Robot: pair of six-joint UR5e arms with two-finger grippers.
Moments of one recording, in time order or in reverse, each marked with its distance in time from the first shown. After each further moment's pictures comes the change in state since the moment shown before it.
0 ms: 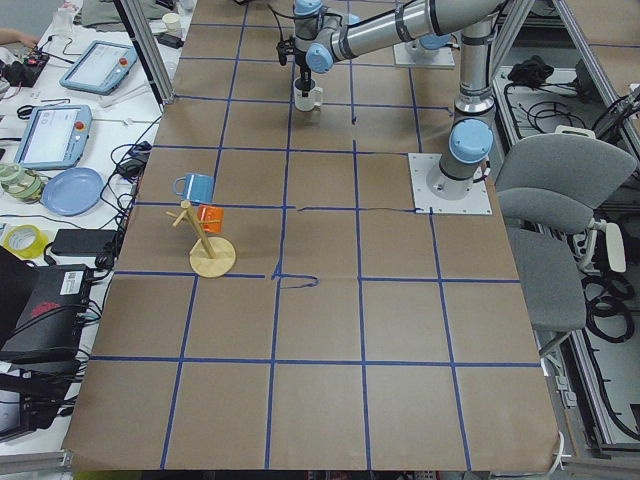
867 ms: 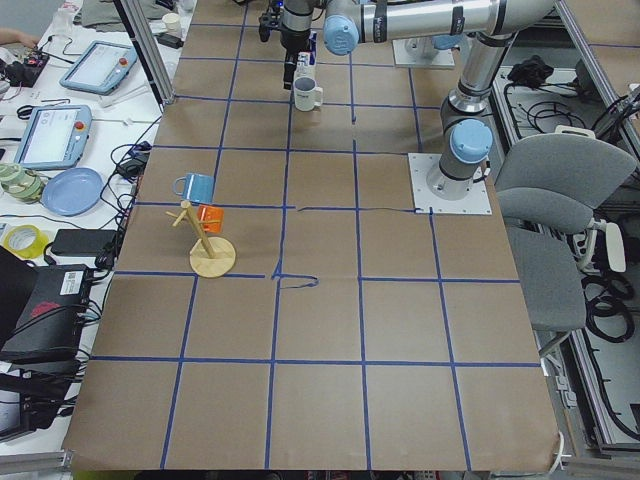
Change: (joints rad) left arm 0.288 0.239 0.109 -0.252 -0.002 0.412; right arm 0.223 0.089 0.001 -0.139 0.075 0.245
